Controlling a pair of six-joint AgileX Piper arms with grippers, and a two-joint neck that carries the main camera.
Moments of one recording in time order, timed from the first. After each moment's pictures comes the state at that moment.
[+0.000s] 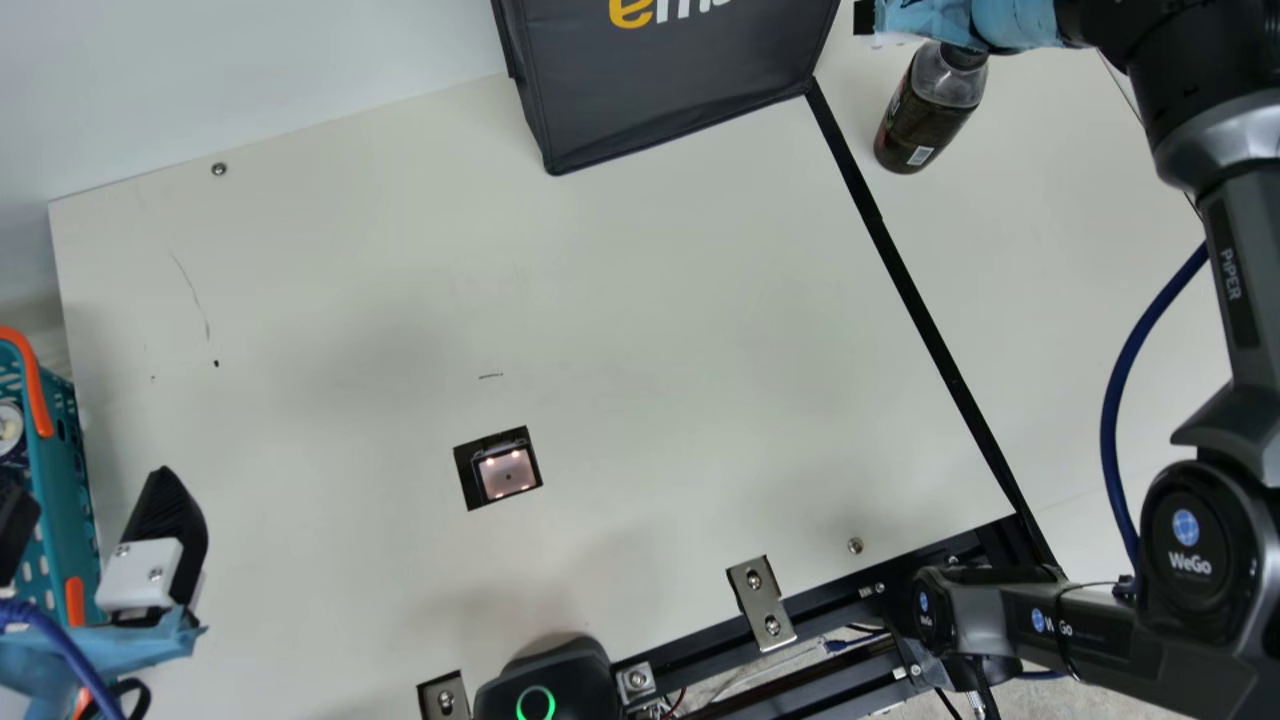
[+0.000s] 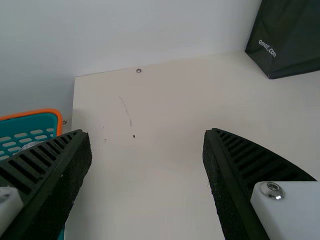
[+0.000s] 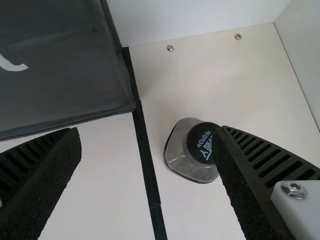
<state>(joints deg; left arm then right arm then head) -3.7 36.5 -33.8 -18.5 31.4 20.8 -15.8 87.7 -82.5 4.3 46.4 -8.1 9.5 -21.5</state>
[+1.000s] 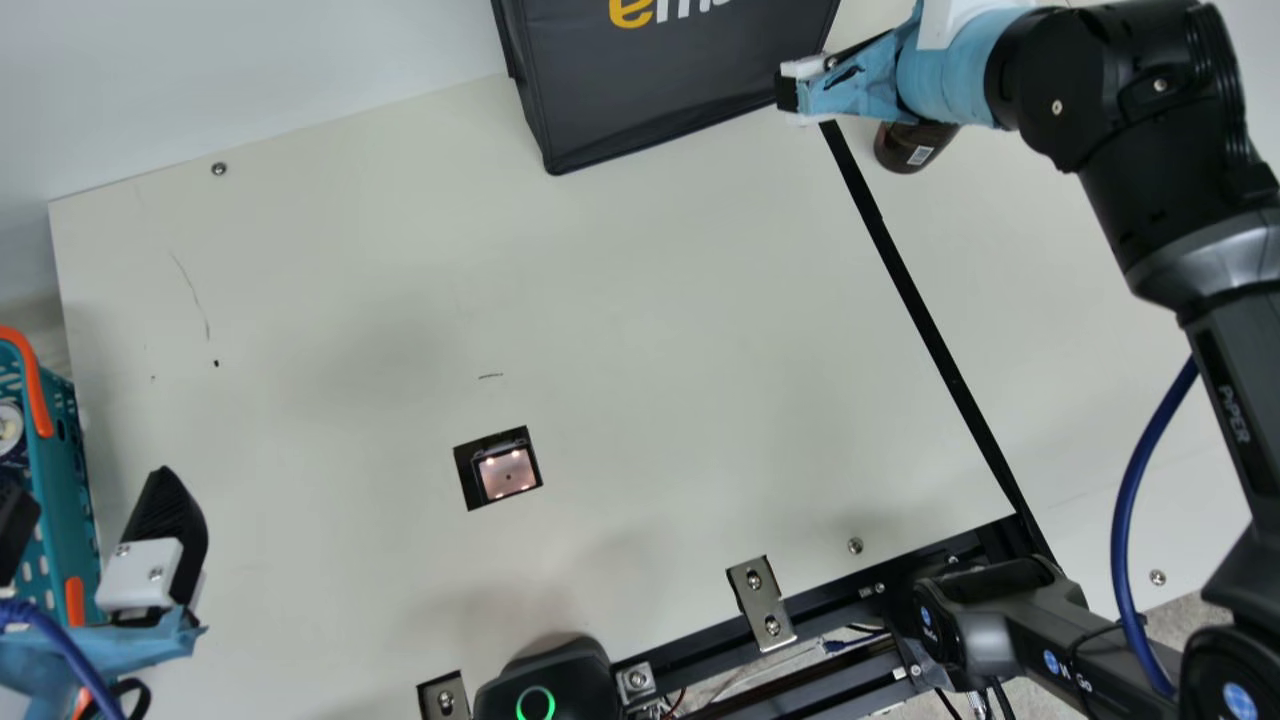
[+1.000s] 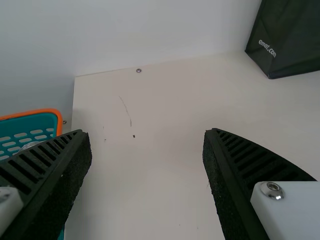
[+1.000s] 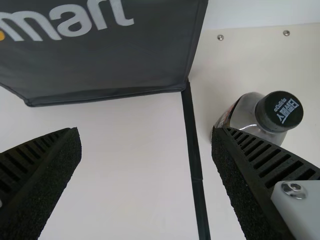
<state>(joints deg) -3.7 36.5 -33.8 -18.5 31.4 20.8 -4.8 77.4 -73.3 1.2 46.7 -2.2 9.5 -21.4</state>
